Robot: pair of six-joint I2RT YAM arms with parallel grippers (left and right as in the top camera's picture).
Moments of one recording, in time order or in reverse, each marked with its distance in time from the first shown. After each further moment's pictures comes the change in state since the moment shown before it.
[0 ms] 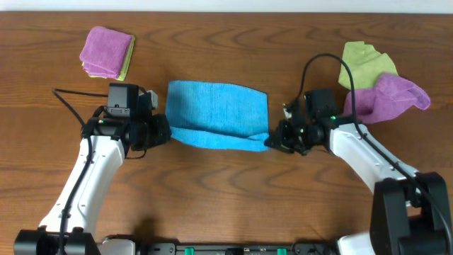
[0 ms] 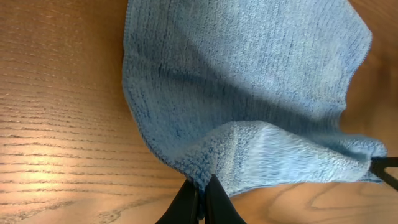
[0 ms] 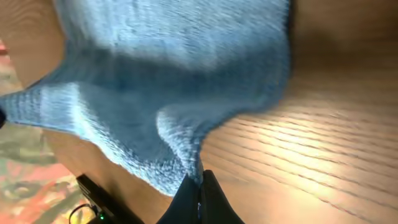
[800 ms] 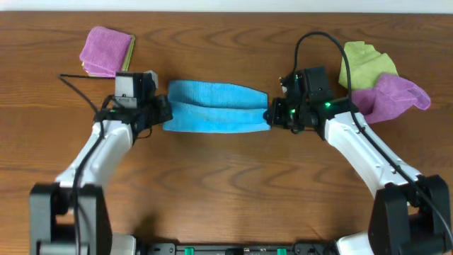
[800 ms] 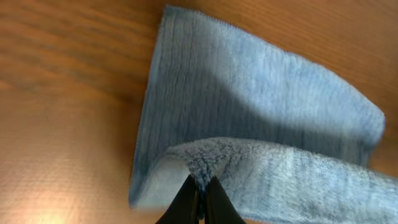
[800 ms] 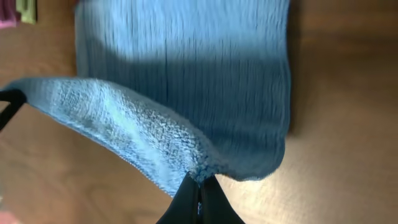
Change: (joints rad) left arm -0.002 0.206 0.008 0.413 -0.080 -0.008; right arm 0.055 0.002 0.159 0.063 0.228 0.000
